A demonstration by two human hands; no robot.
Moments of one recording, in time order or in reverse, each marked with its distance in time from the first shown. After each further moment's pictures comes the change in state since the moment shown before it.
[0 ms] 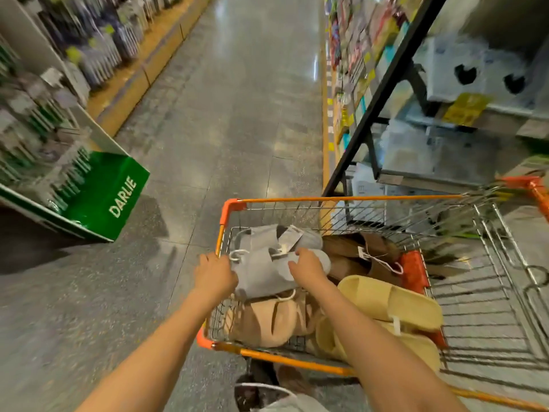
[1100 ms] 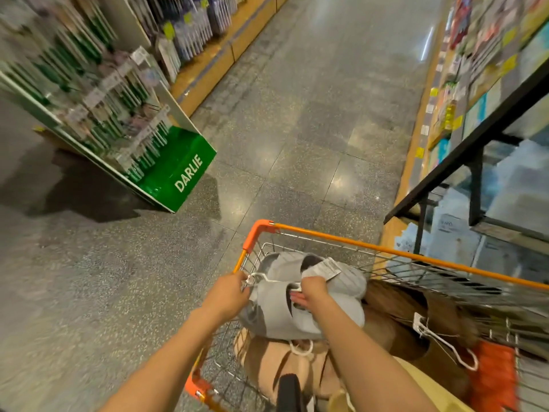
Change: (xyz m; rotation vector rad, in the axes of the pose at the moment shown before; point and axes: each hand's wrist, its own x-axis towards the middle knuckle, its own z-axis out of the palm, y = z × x) left_hand 0.066 0.016 -0.004 -0.263 -0.064 -0.220; right_hand 0.141 -0.021 0.041 0.811 -0.395 0.523
